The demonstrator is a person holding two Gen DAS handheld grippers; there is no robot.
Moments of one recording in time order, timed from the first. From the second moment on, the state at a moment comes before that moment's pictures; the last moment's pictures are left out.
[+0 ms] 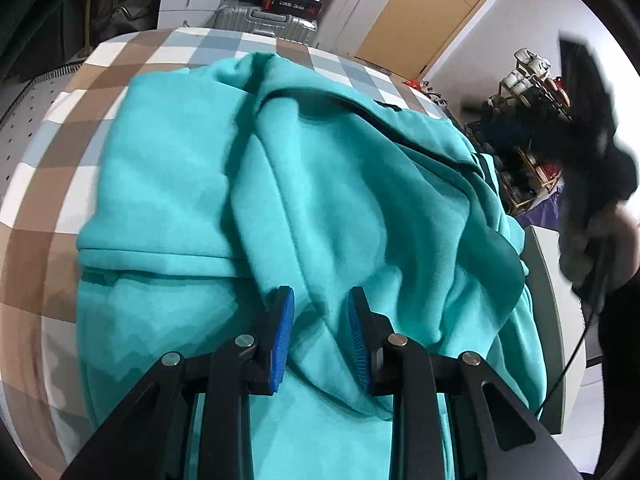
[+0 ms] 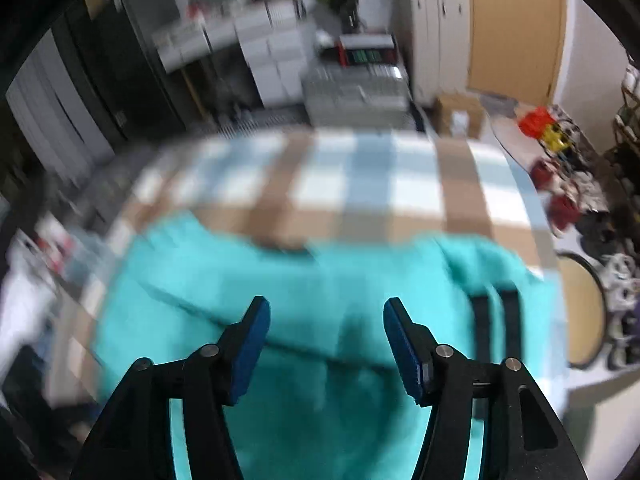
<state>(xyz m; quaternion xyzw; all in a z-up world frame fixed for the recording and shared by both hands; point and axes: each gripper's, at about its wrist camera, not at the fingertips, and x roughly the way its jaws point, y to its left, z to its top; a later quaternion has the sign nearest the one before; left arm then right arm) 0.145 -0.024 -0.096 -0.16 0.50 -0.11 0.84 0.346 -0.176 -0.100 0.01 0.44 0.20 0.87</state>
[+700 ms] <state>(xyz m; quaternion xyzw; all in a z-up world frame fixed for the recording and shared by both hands) 0.141 0.054 -0.086 -0.16 0.48 0.01 0.86 0.332 -0.186 -0.113 -0.06 0.46 0.16 0.87</state>
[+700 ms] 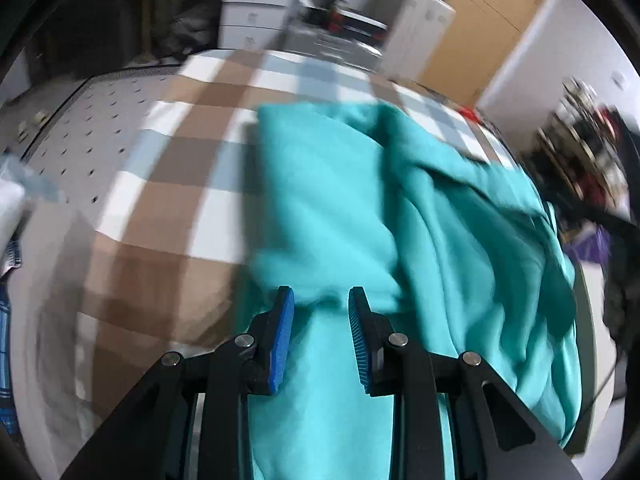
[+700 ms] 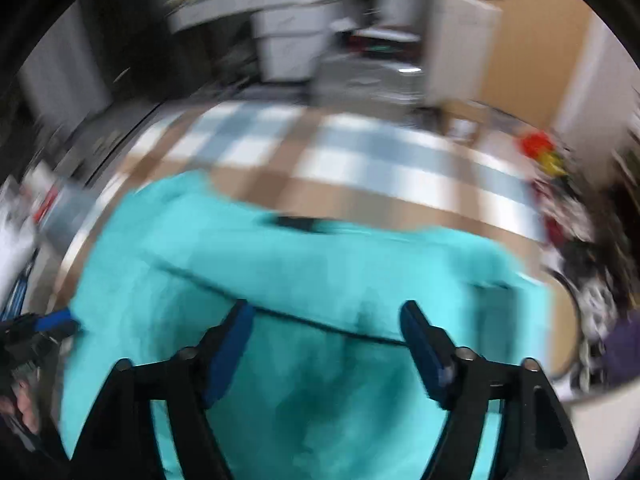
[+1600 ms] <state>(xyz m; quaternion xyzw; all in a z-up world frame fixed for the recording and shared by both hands) 0.260 0.031 -0.128 -0.06 0.61 -0.05 0.79 0.344 -0.301 -0.200 0.03 0.51 0.19 0.84</state>
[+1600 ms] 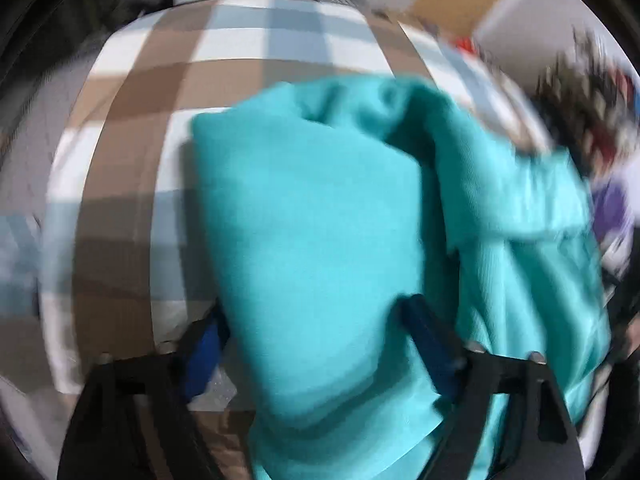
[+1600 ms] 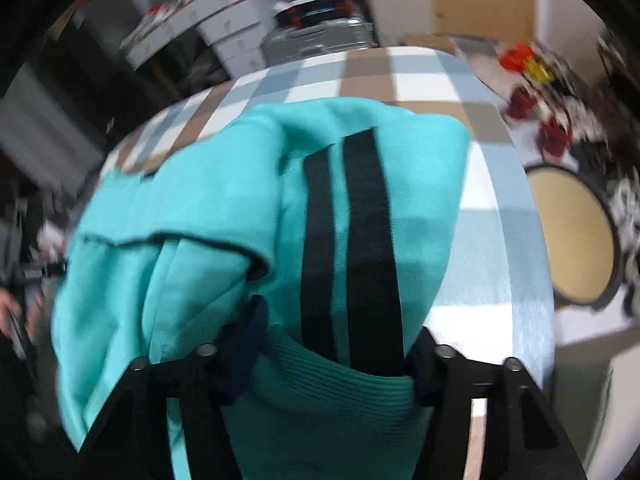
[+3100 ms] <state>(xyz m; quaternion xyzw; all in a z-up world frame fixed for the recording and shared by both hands) 0.075 -0.044 -0.026 -0.05 0.45 -0.09 0.89 0.048 -0.255 -0.060 0.07 0.22 0.24 0.94</state>
